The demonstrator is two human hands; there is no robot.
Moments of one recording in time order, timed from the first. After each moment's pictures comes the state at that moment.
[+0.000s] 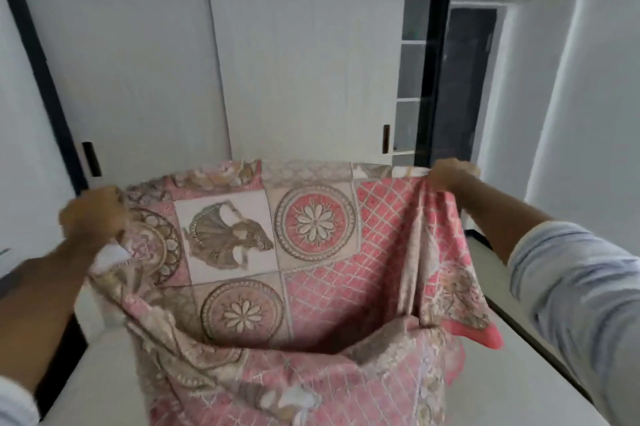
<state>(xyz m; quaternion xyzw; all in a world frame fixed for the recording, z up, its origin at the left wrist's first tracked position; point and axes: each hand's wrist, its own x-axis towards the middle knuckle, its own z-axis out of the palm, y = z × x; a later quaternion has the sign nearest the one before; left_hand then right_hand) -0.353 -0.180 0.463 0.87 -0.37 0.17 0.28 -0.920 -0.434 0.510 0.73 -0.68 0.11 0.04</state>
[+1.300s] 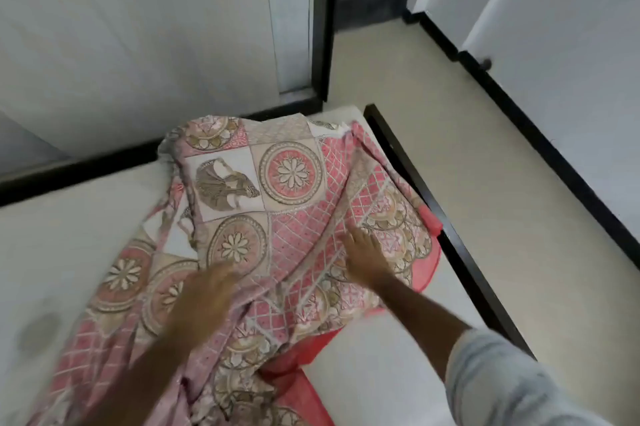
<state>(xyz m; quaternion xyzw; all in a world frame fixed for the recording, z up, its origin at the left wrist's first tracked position) -0.857 -0.628 -0.215 0.68 -0.70 -0.22 0.04 -1.185 -0.775 -0.131 0.80 -0.55 -0.09 -0.21</state>
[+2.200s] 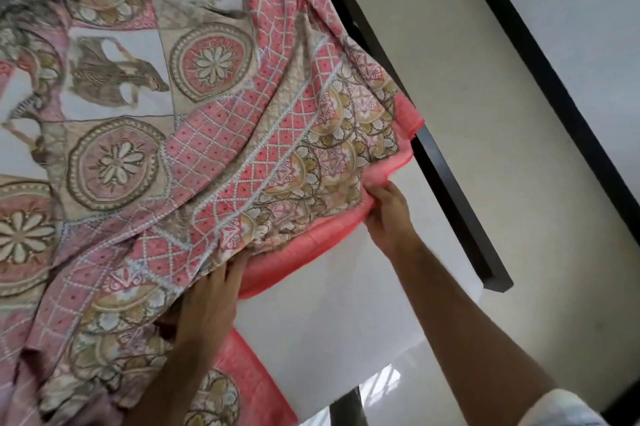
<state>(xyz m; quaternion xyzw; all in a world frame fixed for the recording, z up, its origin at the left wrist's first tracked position) -1.035 -0.577 -0.252 0.67 -0.71 -0.19 -0.15 -1.317 -0.730 -0.241 0.07 -0.56 0.46 -0.69</state>
